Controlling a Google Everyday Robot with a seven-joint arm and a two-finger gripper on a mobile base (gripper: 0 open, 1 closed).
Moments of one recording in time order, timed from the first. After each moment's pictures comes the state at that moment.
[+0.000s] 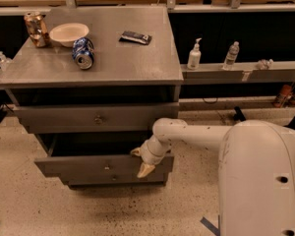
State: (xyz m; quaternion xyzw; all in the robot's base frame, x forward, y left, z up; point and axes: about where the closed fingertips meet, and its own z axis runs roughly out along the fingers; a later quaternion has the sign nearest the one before) arm 0.594 0.023 0.417 -0.82 0.52 0.15 0.19
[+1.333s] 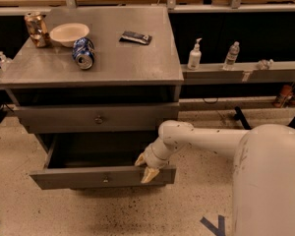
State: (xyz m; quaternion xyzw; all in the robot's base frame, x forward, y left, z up) arm 0.572 0.013 0.432 -0.82 0.52 0.16 0.20
